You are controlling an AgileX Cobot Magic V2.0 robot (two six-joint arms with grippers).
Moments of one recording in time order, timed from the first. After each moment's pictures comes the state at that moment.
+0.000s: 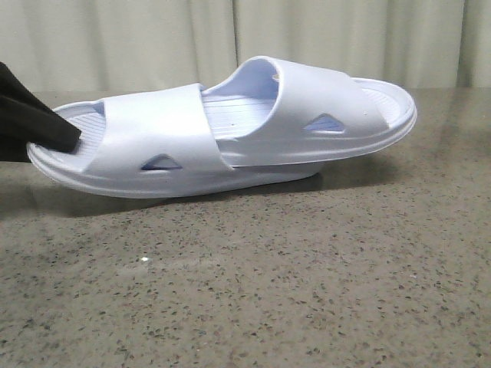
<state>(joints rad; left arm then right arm) 0.03 1.51 -0.76 -1.27 1.16 0.94 -0.42 1.34 -0.95 1.77 1.18 -1.37</state>
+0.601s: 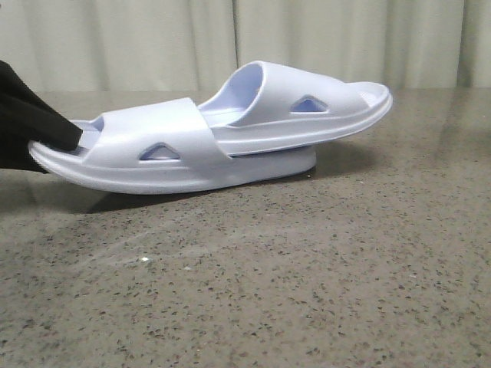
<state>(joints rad) 0.03 1.51 -0.76 -1.27 1.10 0.94 -0.42 1.34 -0.95 1.77 1.18 -1.37</state>
